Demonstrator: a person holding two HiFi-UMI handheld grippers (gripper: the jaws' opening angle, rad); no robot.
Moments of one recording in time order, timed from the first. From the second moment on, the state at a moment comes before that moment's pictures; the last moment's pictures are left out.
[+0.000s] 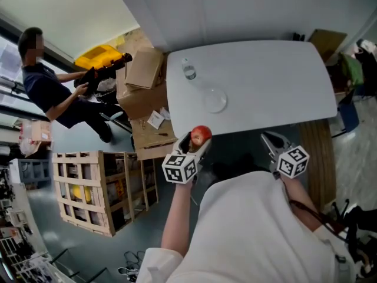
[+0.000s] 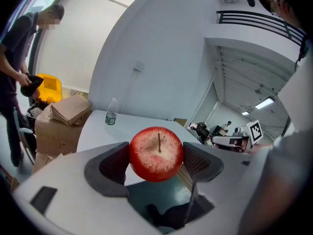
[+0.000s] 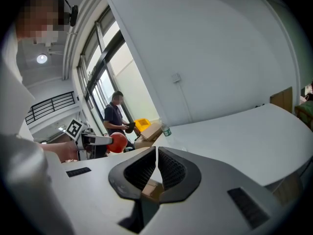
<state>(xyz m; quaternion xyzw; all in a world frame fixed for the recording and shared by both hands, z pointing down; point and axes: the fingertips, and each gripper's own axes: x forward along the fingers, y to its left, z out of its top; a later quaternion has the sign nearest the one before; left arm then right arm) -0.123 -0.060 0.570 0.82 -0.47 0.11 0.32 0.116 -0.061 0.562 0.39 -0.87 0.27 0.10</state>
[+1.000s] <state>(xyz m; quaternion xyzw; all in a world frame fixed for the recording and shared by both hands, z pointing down) -0.081 -0.047 0.555 0.80 -0.50 0.07 0.32 0.152 -0.083 0.556 0.34 -0.90 0.25 0.10</state>
